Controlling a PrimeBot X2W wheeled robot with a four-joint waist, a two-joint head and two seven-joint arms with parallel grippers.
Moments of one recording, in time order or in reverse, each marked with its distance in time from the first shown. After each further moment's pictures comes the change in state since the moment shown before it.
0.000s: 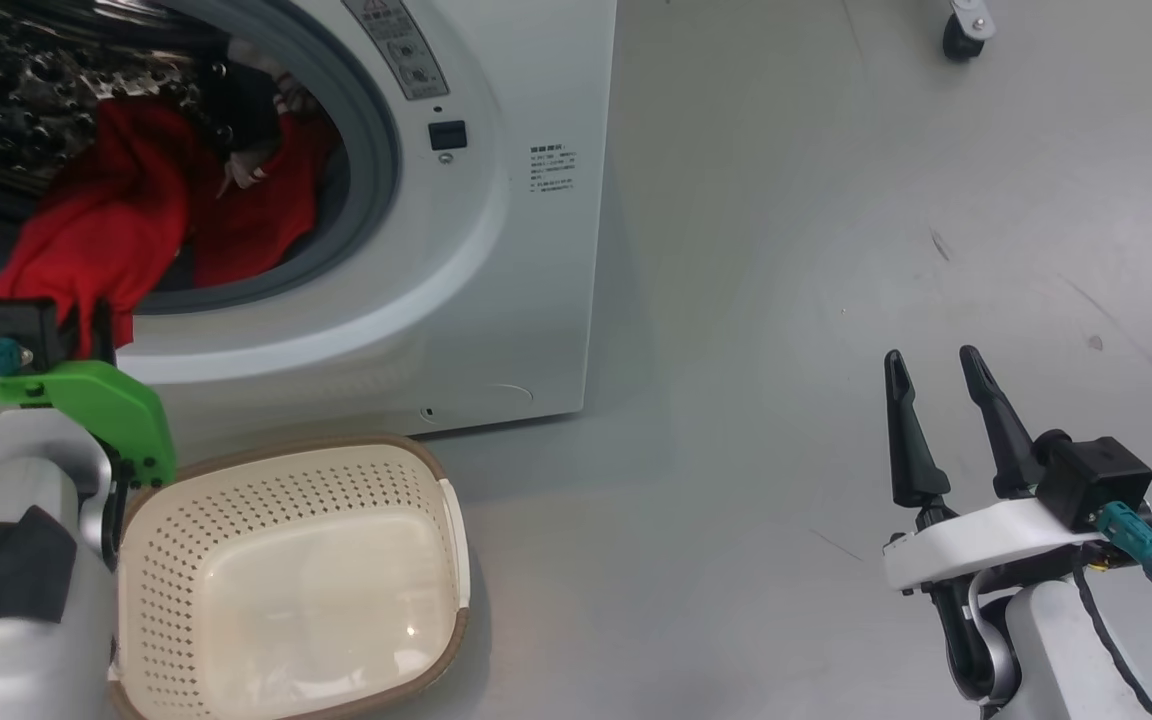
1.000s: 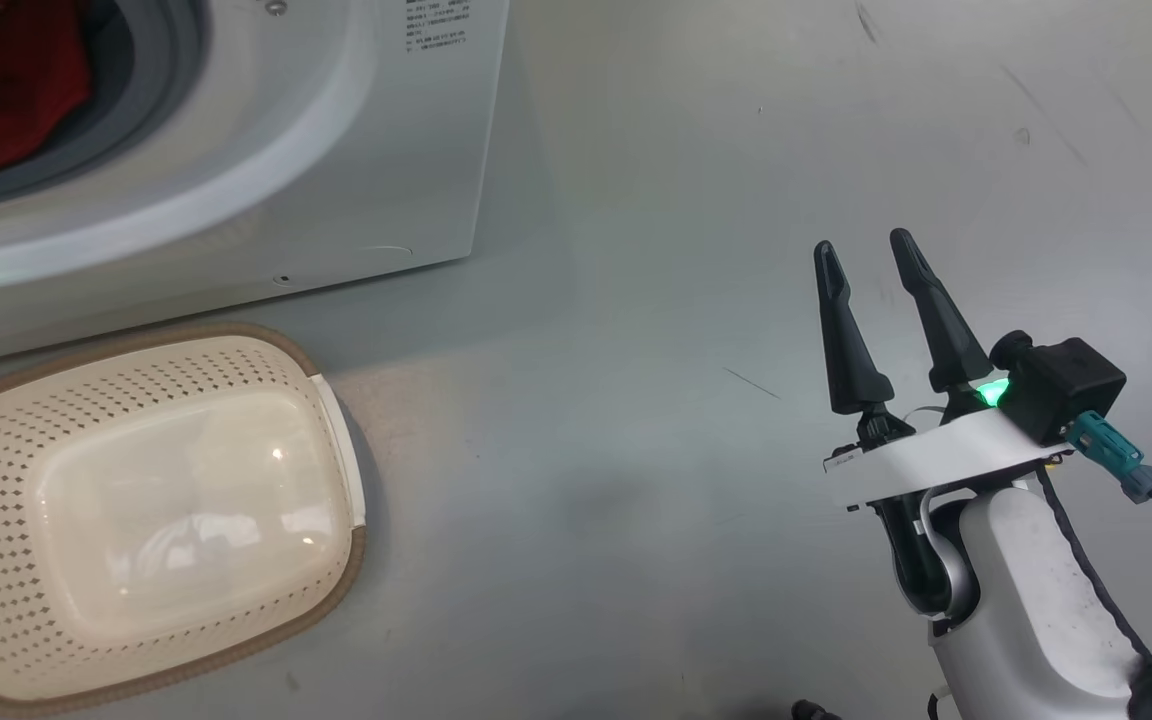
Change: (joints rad) left arm -0.289 0.164 0.004 -0.098 0.117 0.099 0.306; right arm -0.149 0.016 0.114 -0.050 0.078 -0.010 0.000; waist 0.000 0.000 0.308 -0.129
